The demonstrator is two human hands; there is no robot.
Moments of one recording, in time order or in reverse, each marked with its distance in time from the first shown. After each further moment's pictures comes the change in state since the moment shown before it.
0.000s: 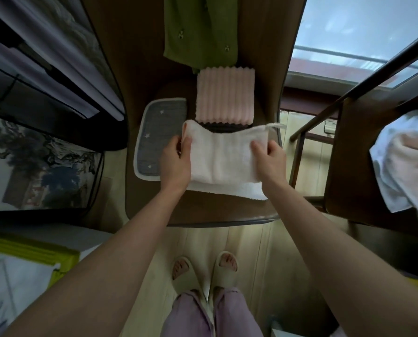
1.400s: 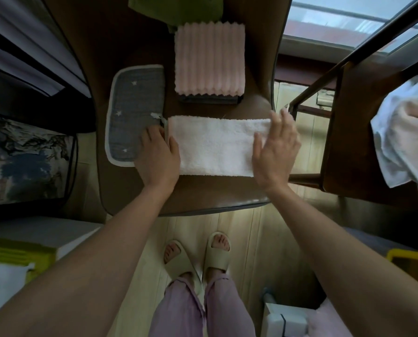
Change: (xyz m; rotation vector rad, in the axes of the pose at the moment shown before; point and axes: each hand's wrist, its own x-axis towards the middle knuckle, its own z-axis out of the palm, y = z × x) left_hand 0.003 -0.047 0.024 0.651 0.141 0.114; right_hand 0.019 0.057 -0.023 -0.962 0.363 -0.563
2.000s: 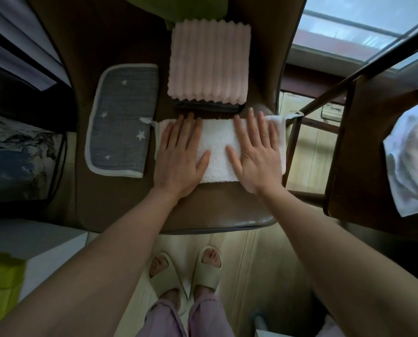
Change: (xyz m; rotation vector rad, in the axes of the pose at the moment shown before) left_hand 0.017 0.014 0.061 0.231 -0.155 0.554; right_hand 0.033 0.020 0.051 -0.197 -0.313 -0.426
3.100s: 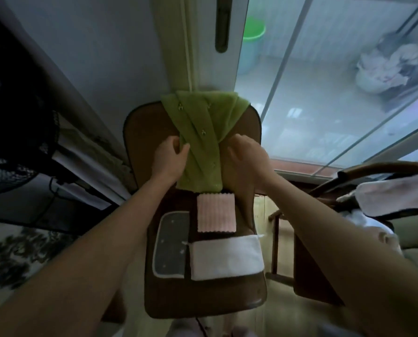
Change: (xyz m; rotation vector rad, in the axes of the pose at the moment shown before) left_hand 0.155 -0.029 -0.421 -0.755 0.140 -0.383; right_hand 0.140 -0.076 -0.426 0.375 0.188 0.015
